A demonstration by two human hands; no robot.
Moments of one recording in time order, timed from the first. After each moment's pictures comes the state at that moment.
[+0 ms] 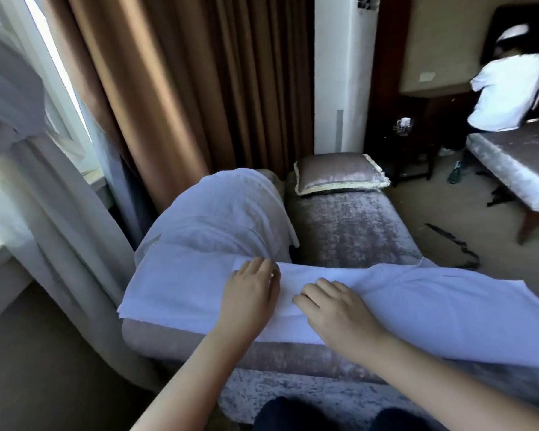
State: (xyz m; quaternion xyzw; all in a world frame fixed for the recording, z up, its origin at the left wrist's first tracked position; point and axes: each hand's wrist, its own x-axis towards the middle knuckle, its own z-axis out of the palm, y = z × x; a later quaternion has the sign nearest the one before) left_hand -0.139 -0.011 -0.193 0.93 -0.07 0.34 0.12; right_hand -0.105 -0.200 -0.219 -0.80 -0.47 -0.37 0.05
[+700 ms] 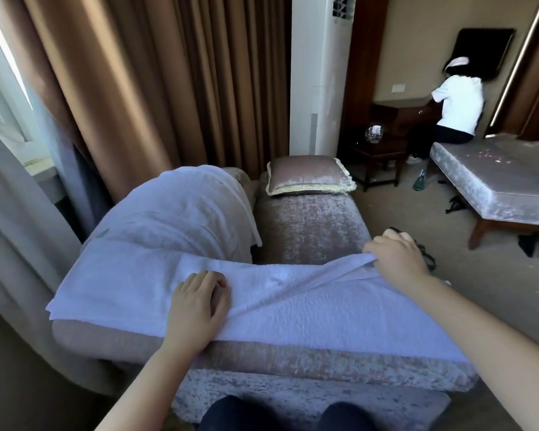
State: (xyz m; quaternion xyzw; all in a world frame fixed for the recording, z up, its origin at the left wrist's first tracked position) left_hand -0.141 -0.030 -0.231 0.92 -0.05 0.35 0.18; right_hand 0.016 -0.386 -0.200 -0.92 -0.26 -0.31 -0.01
